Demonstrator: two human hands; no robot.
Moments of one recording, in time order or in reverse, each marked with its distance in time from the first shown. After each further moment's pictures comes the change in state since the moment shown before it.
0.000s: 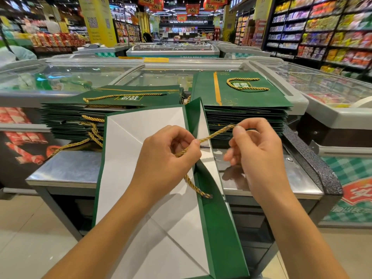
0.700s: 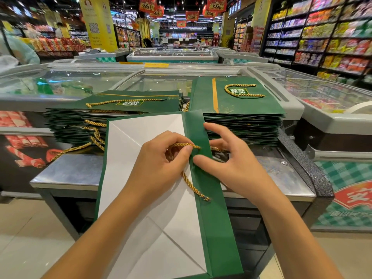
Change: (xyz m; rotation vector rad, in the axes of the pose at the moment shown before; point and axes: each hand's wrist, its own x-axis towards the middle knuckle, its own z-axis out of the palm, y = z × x) left_hand 0.001 -0.009 -0.009 0.025 -0.041 0.086; right_hand 0.005 0.006 0.005 -0.422 -0.349 -0.083
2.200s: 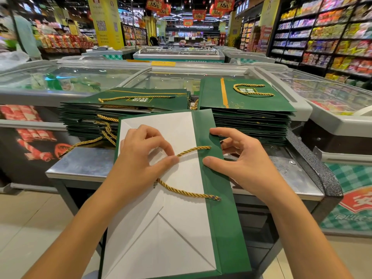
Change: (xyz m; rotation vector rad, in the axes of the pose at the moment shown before) left_hand -0.014 -0.030 -0.051 0.303 -0.092 0.025; right_hand -0.004 0.000 -0.005 0.112 -0.016 -0.041
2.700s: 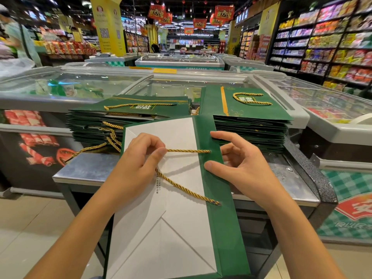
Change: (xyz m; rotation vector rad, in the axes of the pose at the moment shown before) left_hand 0.002 -0.007 -0.003 -0.246 0.010 -0.101; right_hand -0.002 -0.001 0.002 0.124 -0.028 -0.018
